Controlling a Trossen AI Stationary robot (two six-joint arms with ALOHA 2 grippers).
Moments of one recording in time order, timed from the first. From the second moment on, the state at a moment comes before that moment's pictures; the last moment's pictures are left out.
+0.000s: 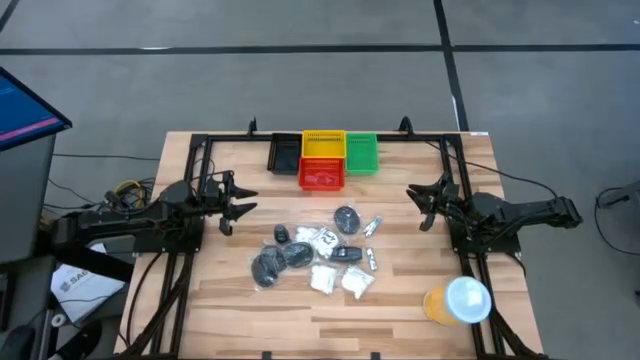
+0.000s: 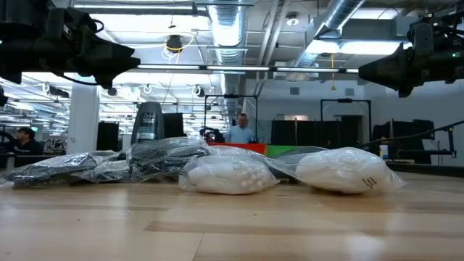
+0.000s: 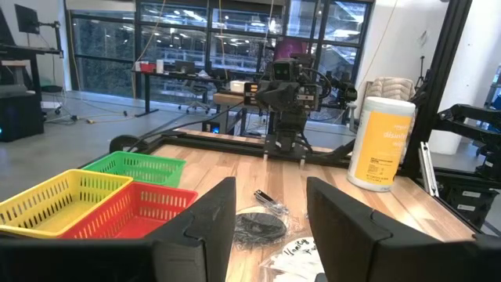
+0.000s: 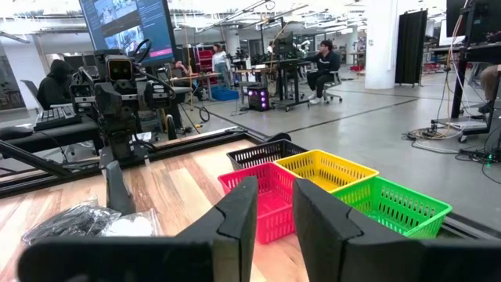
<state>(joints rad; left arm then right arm) 0.27 0.35 0.01 0.43 0.14 -0.11 0.12 0.03 0.01 0.07 0.59 0.07</state>
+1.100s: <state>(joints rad) 0.24 0.41 0.01 0.49 0.15 -0.25 0.12 0.03 0.01 0.07 0.59 0.07</state>
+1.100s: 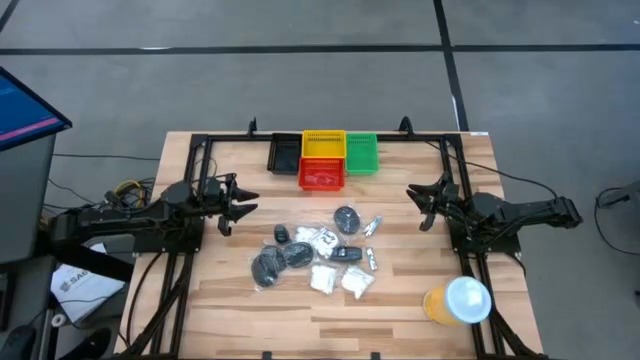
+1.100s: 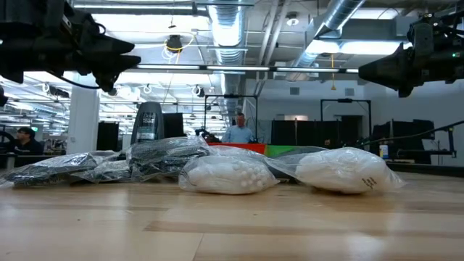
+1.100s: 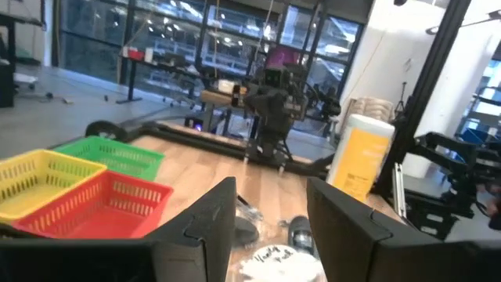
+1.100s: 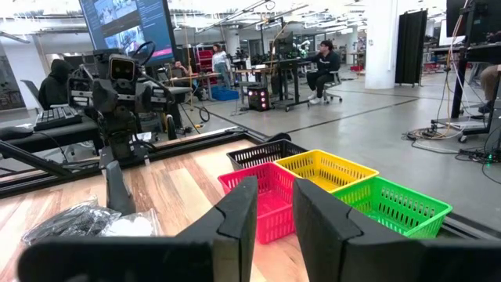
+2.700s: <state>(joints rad) 0.03 1.20 0.07 0.88 0.08 -0.12 0.08 0.03 0.01 0.11 0.59 0.07</state>
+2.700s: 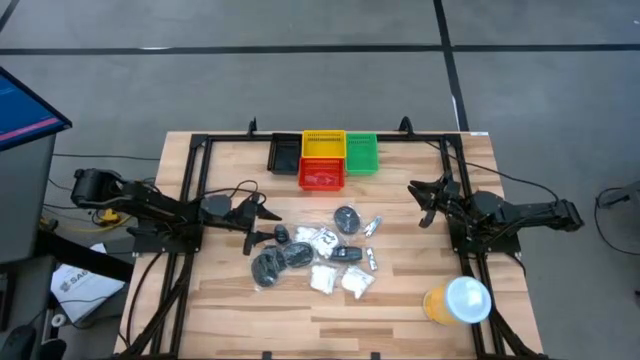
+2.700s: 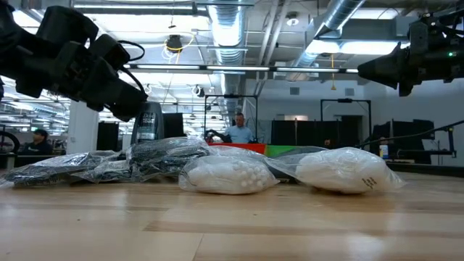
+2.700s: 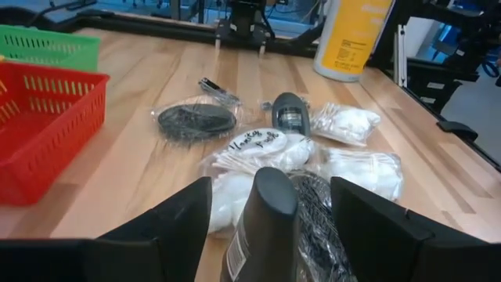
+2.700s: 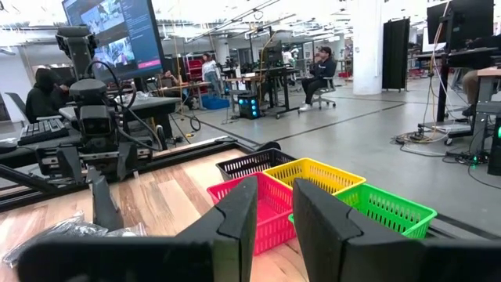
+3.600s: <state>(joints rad) 0.00 1.45 0.16 0.89 0.05 -0.16 0.08 0.03 0.01 0.10 0.59 0.07</state>
